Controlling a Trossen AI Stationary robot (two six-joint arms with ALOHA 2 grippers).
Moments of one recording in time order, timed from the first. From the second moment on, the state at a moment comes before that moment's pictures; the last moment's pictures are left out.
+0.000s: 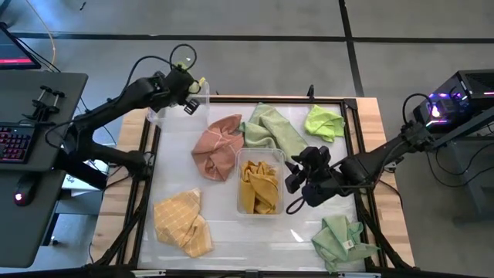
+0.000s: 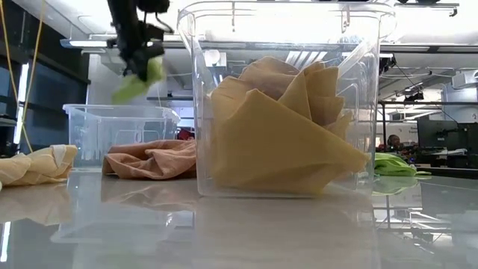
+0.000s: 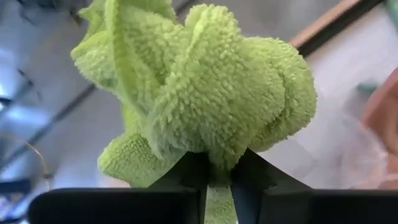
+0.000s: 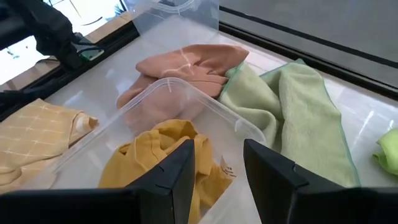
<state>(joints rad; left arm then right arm) 0.65 1.29 1.27 -1.01 -0.55 -0.07 0.49 1.41 1.35 -1.01 0.88 1.15</state>
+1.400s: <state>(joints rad) -0.22 1.16 1.21 -1.10 -0.23 -0.74 0.48 1.41 1.35 -1.01 0.72 0.99</state>
